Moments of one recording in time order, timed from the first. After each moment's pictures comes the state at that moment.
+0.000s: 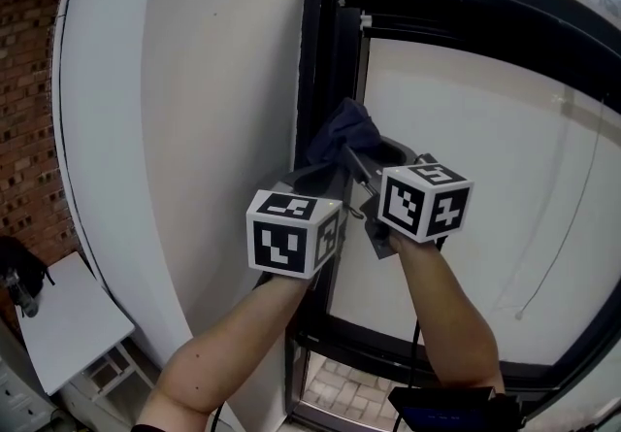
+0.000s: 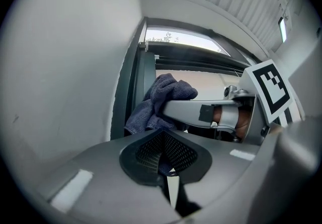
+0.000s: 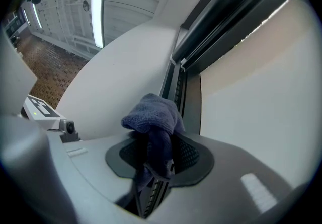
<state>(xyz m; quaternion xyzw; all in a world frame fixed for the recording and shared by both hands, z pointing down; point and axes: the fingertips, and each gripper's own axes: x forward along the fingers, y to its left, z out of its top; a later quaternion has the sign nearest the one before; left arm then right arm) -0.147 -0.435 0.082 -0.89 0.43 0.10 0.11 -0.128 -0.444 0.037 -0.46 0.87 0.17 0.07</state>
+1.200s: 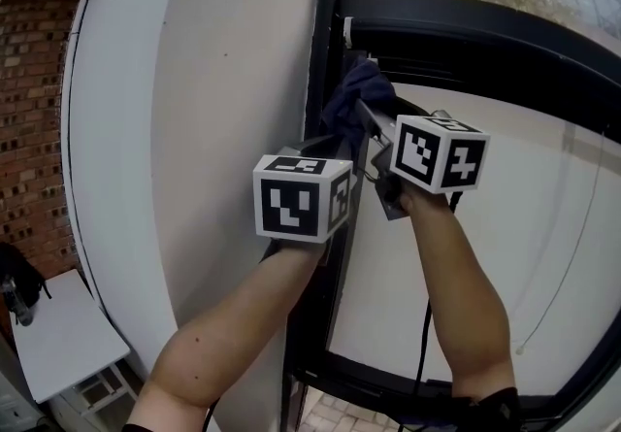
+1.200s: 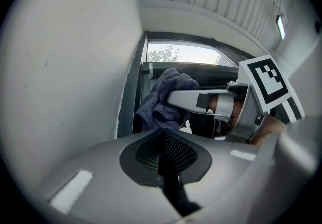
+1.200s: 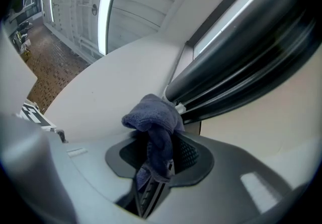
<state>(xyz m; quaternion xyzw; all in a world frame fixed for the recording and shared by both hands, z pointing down) -0.159 -0.440 -0.026 -0.87 0.45 0.16 0.16 -0.129 -0.441 -0.095 -0.46 0.84 0.25 0.12</state>
